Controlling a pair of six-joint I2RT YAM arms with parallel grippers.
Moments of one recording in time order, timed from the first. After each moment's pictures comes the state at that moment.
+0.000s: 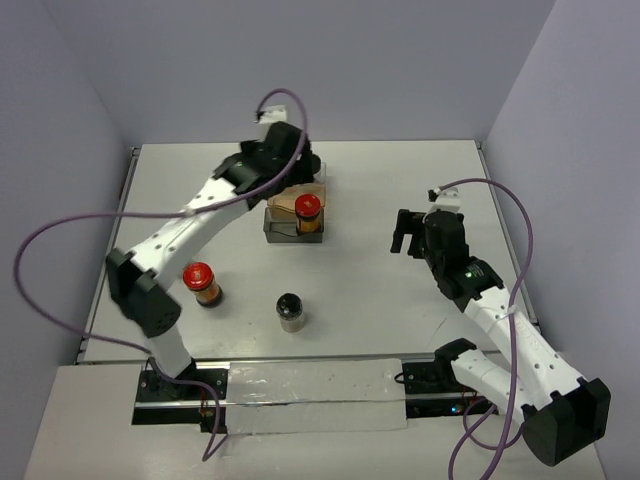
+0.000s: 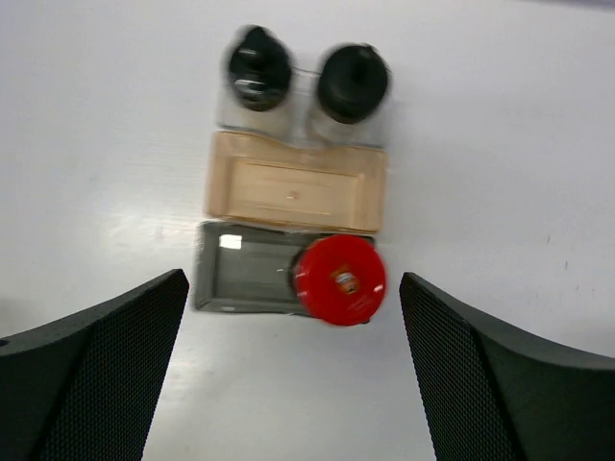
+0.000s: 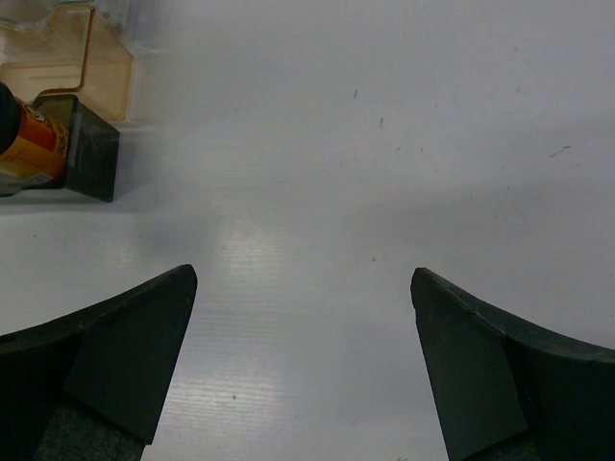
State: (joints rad) left arm -0.72 1.76 1.83 -0.78 -0.57 -0.55; right arm 0.38 0.86 0.72 -0.37 0.31 0.31
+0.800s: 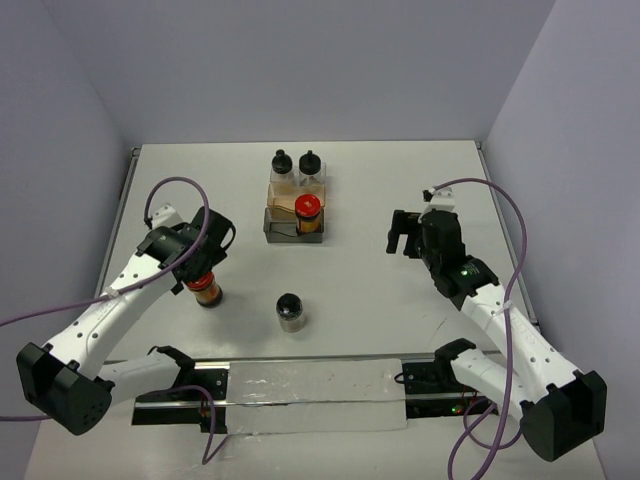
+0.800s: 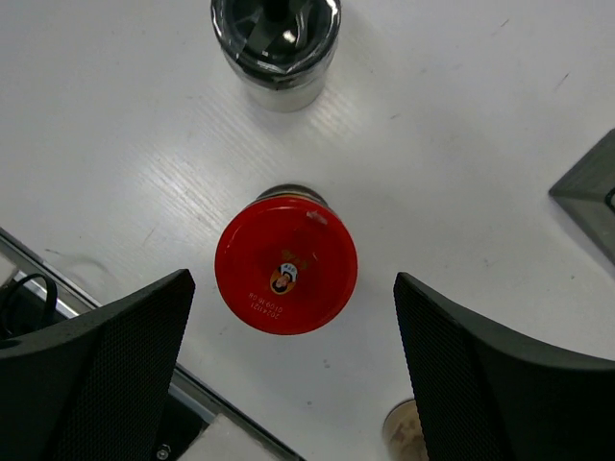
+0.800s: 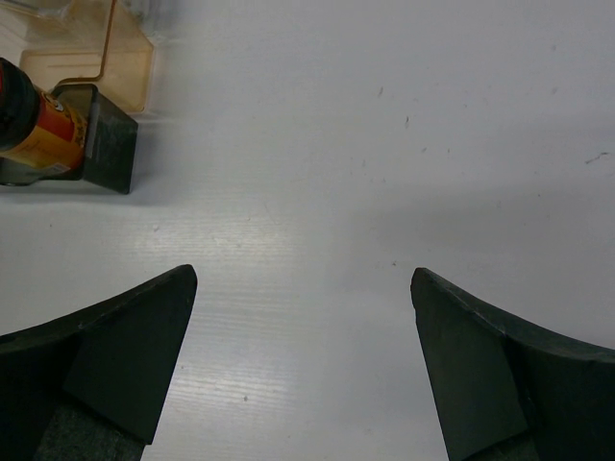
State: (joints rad) left arm -0.55 1.13 1.05 -1.20 -0.66 -1.16; right arm 0.38 0.89 0.70 -0.32 0.26 0.31
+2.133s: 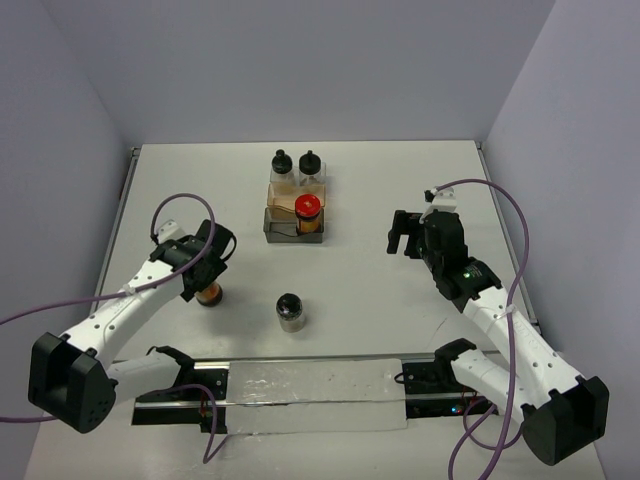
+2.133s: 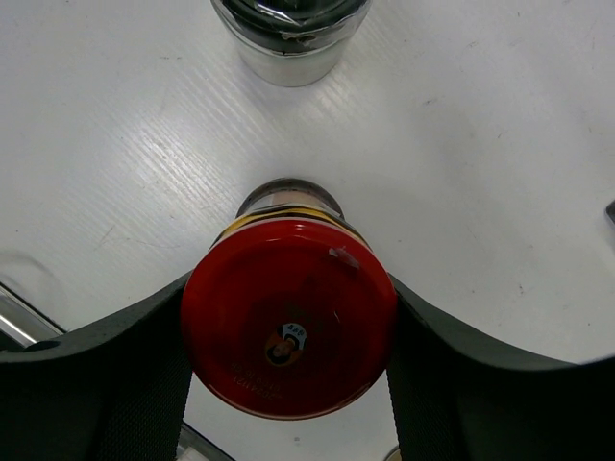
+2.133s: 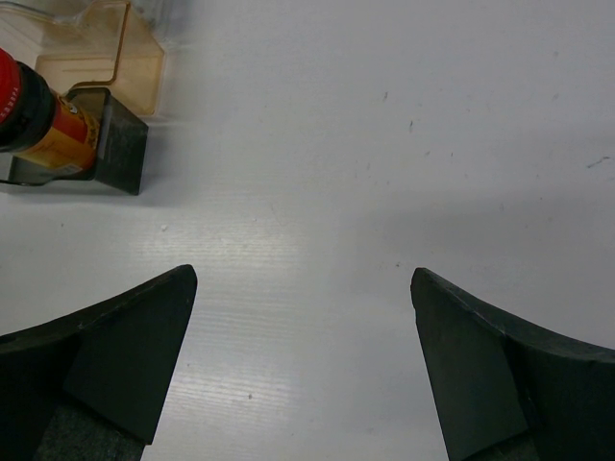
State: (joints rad) left arm -0.50 1.14 0.85 -0.99 -0.61 -1.19; right arm 0.38 0.86 0.70 -0.32 0.25 0.31
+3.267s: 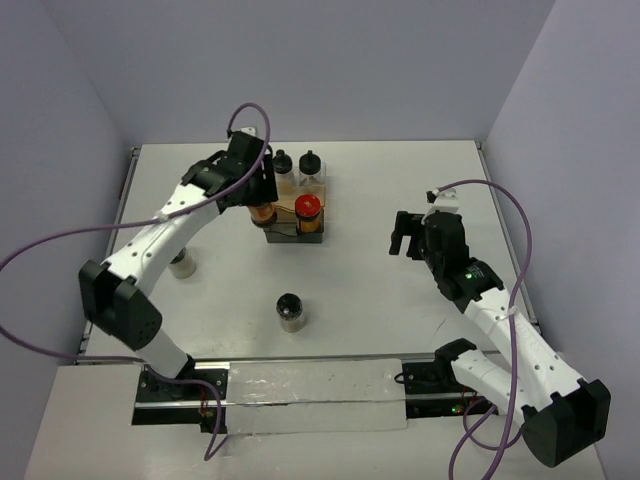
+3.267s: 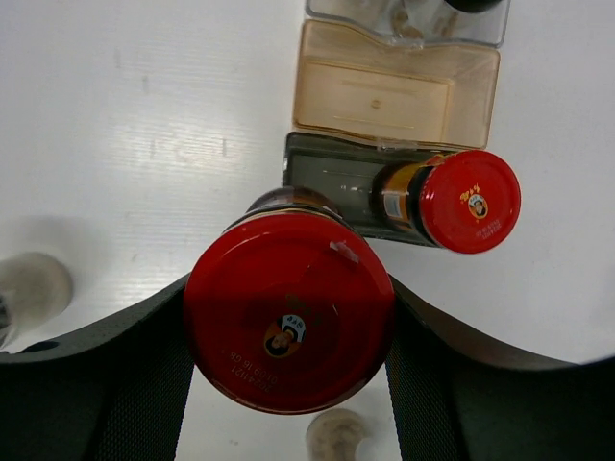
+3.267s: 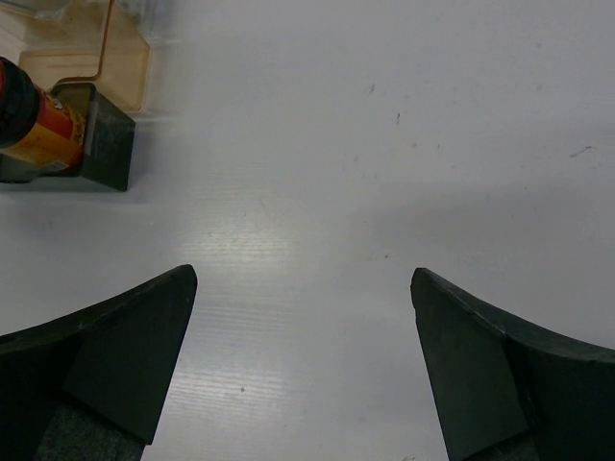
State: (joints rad) left arm -0.55 1.57 1.60 -0.86 -0.35 -0.51; right arm 0.38 0.85 0.72 -0.36 0.27 0.31
